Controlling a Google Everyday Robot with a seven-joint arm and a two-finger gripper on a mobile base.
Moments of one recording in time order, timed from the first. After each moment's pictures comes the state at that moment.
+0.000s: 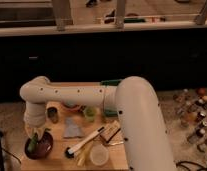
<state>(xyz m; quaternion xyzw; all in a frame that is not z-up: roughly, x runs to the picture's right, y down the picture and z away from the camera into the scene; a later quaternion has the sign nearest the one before) -0.322 0.218 0.681 -0.28 -0.44 -0.54 0.65</state>
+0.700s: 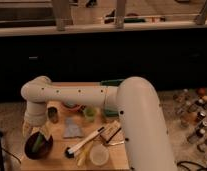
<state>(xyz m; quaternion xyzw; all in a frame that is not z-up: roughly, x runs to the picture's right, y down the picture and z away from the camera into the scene) -0.322 0.218 0.680 -0.29 -0.45 -0.54 0.66</state>
